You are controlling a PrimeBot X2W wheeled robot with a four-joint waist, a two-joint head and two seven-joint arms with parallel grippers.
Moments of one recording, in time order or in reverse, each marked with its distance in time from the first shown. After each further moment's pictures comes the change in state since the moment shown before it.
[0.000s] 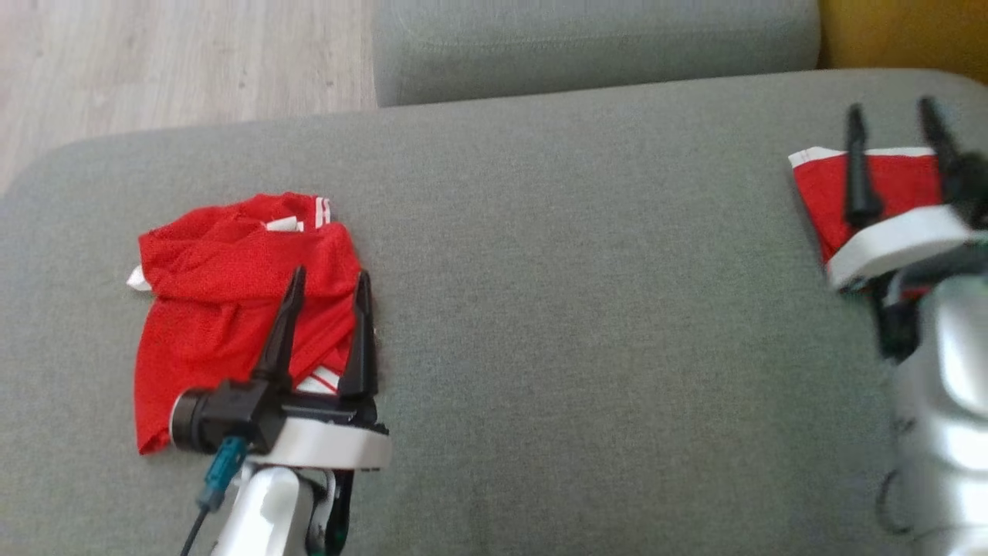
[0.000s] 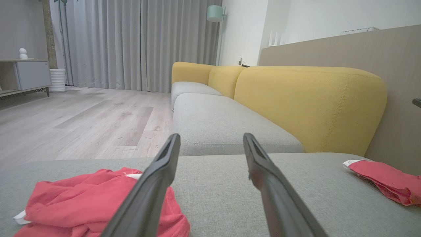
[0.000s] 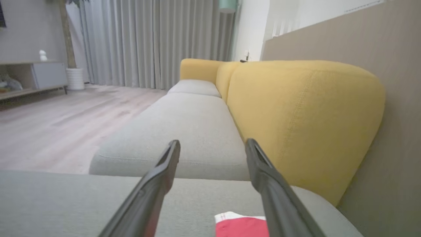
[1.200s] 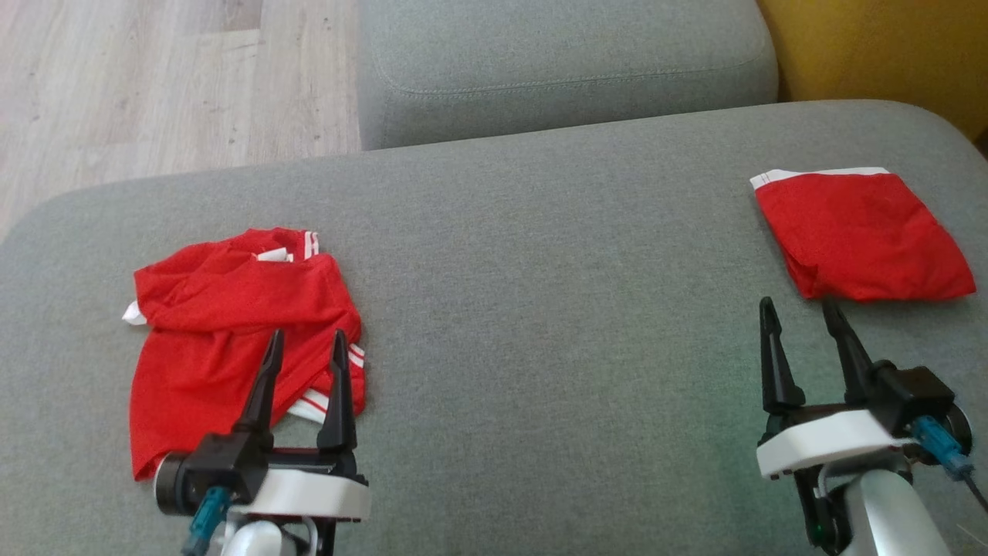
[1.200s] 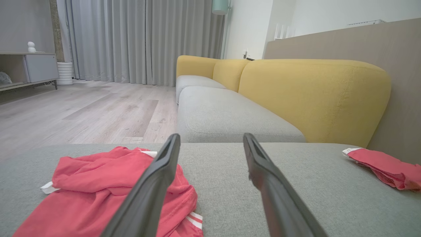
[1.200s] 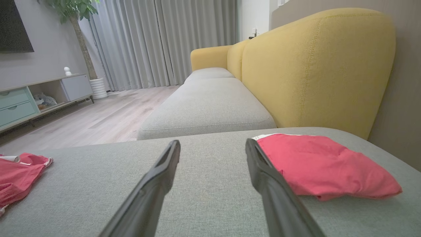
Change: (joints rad) left arm 0.117 0.002 0.060 0.007 0.009 -0.008 0.000; right arm 0.467 0.130 0.063 -0.276 0.092 0.000 -0.055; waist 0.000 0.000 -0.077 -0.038
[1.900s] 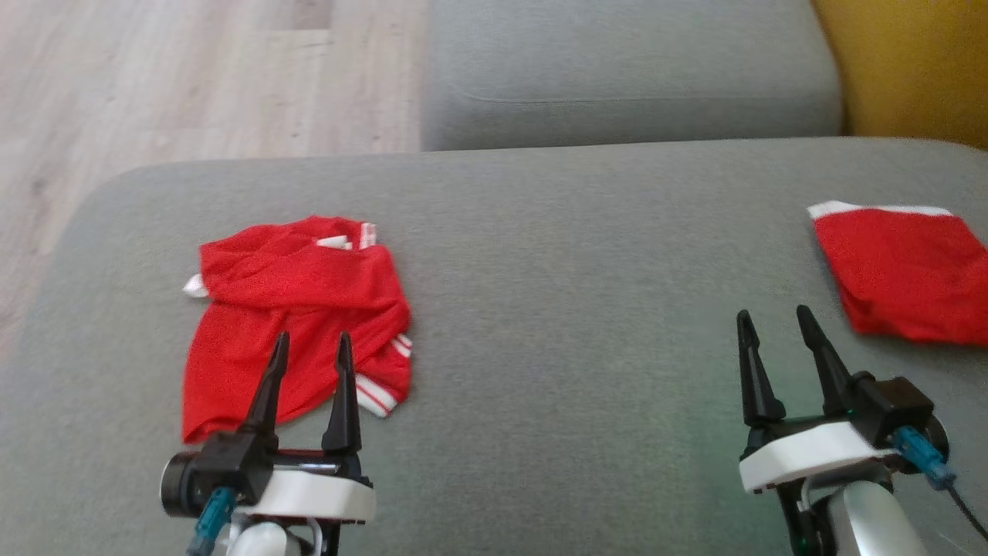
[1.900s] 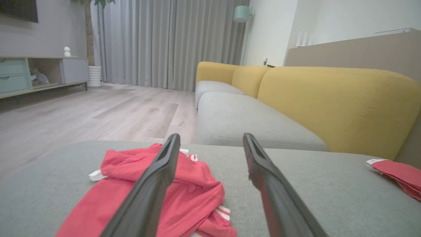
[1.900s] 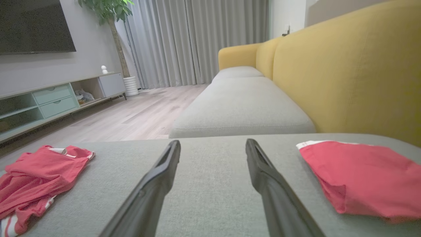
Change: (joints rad) left arm 0.000 0.000 -0.016 0.004 -0.007 0.009 0.000; right arm 0.020 0.001 0.048 -0.005 0.030 0.000 -0.001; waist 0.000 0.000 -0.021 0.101
